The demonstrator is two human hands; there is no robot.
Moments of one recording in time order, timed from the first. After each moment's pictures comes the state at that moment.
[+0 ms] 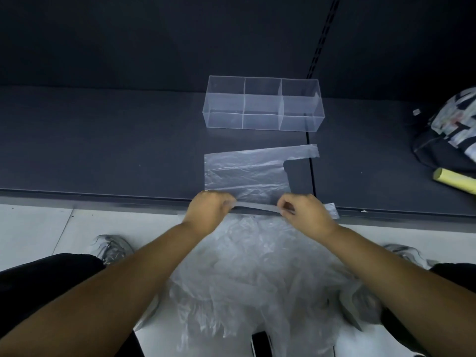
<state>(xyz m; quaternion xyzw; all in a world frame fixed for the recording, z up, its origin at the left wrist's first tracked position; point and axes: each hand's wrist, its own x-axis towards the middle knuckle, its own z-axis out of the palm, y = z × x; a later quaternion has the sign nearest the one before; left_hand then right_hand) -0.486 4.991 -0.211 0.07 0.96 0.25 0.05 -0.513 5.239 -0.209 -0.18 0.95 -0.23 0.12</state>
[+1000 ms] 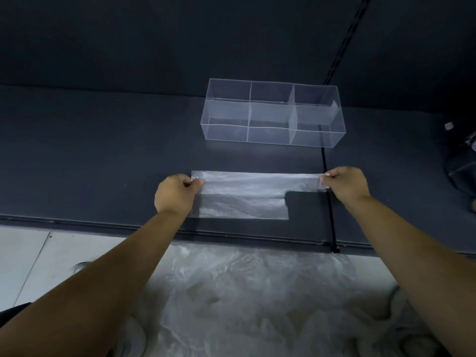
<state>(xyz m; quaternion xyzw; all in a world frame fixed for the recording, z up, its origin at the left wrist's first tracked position) -0.580 4.933 -0.239 -0.26 0.91 0.31 0.01 -0.661 5.278 -0.247 0.17 0.90 -0.40 0.08</state>
